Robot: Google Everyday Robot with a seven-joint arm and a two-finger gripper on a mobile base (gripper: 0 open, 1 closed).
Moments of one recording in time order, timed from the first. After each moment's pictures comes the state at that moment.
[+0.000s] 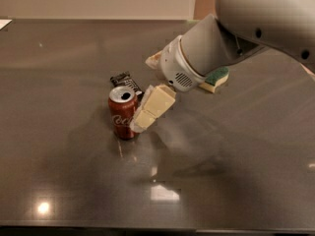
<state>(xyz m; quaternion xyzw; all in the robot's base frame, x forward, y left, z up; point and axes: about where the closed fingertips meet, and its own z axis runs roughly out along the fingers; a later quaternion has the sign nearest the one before) 0.487 0.029 0.921 -0.63 0.68 0.20 0.32</state>
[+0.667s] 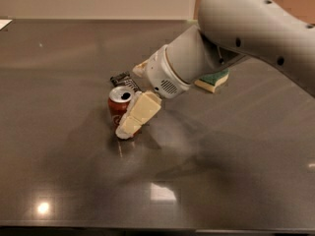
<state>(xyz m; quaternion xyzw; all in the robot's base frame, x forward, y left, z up) 0.481 0.060 0.906 -0.63 0.67 0.23 0.31</state>
